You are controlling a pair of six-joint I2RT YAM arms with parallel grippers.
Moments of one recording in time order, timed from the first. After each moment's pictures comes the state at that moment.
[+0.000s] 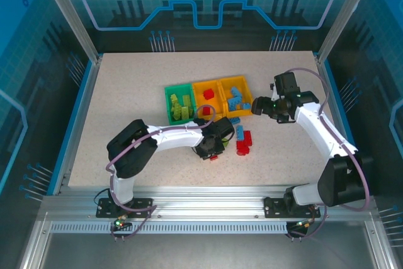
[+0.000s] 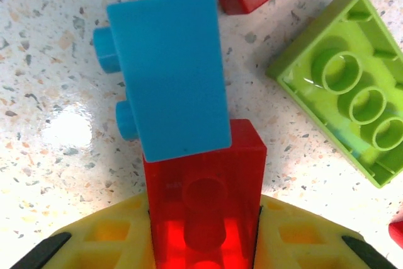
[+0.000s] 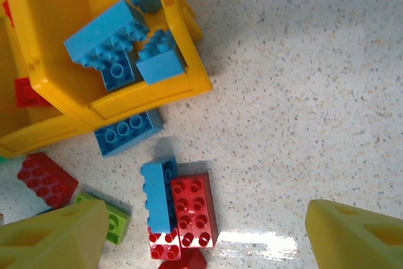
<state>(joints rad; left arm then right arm) -0.93 1.92 1.26 -0.72 -0.03 -1.34 0.17 1.38 1.11 -0.82 -0.11 0.39</state>
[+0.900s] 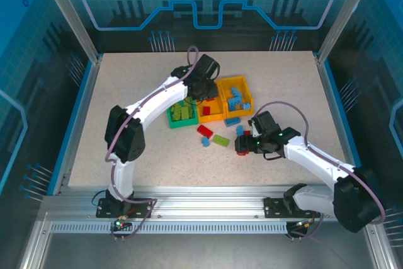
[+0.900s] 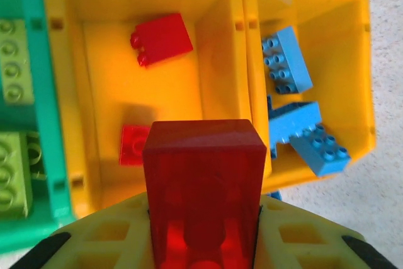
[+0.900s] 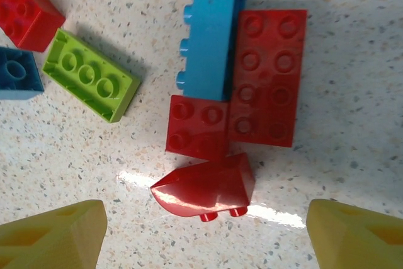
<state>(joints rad) -0.59 2.05 1.88 -0.87 -0.05 -0.81 0.51 1.19 0.66 -0.58 -0.09 0.46</state>
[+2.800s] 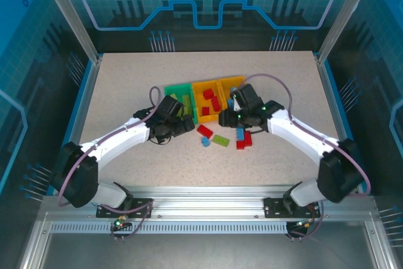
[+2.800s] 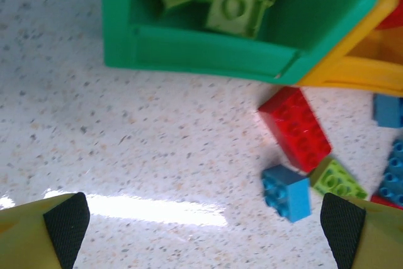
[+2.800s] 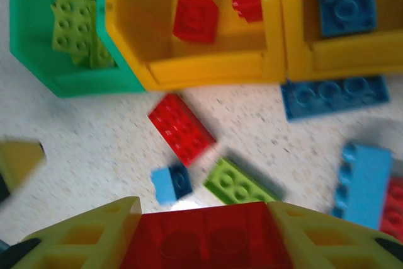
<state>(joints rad) -0.55 1.41 0.93 -0.63 -0.02 -0.96 0.56 1.50 1.13 -0.60 -0.16 0.58</state>
